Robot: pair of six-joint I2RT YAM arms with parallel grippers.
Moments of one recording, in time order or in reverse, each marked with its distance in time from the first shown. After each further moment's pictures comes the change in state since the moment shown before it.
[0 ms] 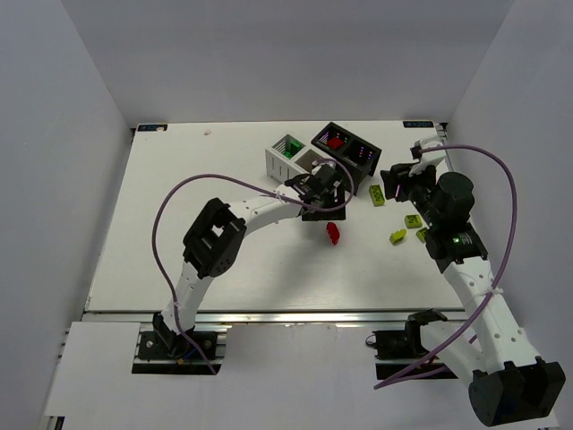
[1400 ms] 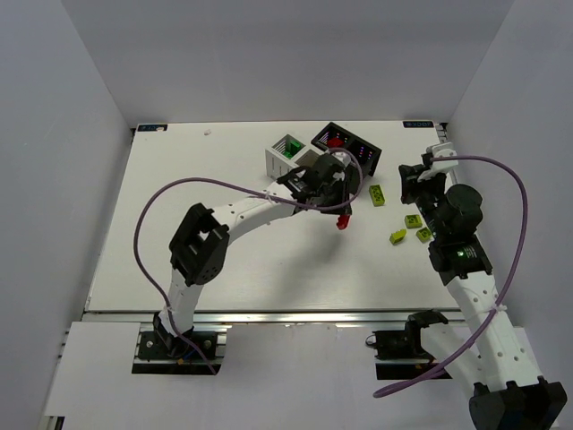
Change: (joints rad) left arm -0.018 -0.108 -0.010 0.066 0.184 0.092; right arm 0.000 -0.094 -0.051 0.053 0.062 0.000
